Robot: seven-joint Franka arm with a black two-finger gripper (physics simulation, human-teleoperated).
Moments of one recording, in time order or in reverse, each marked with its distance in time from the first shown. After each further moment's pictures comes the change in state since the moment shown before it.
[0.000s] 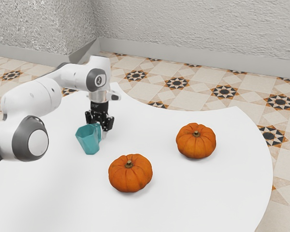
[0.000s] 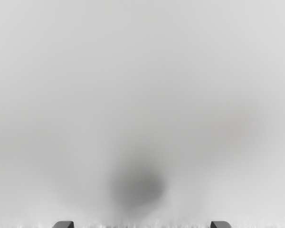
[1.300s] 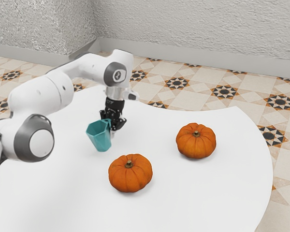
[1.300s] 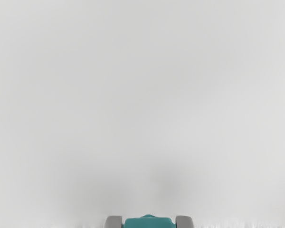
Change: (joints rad) arm -0.108 -0.058 -0.074 -0.001 0.111 -0.155 0.018
